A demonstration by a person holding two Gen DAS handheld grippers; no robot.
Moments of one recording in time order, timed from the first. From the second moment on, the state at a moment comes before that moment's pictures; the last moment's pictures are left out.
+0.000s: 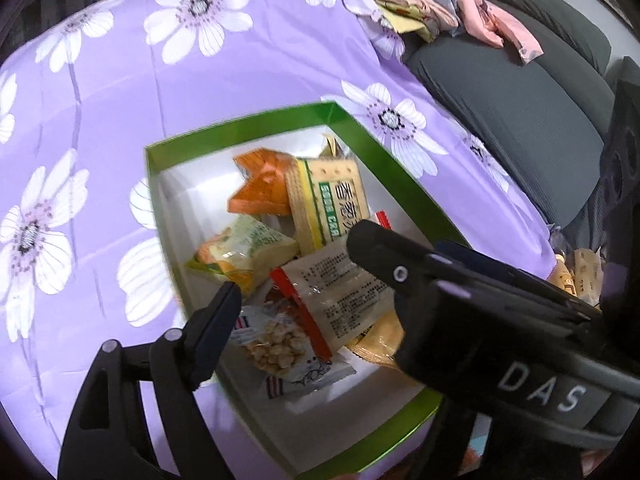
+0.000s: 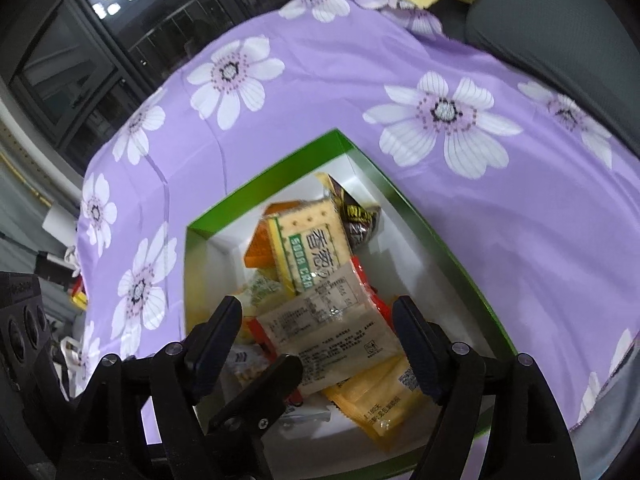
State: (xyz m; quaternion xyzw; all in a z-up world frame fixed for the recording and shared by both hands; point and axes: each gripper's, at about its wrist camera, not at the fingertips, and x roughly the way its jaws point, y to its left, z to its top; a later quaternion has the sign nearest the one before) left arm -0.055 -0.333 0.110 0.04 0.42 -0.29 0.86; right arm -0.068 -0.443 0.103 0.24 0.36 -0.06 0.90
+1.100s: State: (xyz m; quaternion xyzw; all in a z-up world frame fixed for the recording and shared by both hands) left arm -0.089 -0.258 0.154 0.01 0.37 -0.25 0.89; right arm -0.116 -0.394 0.153 0.20 0.29 -0.13 0.93
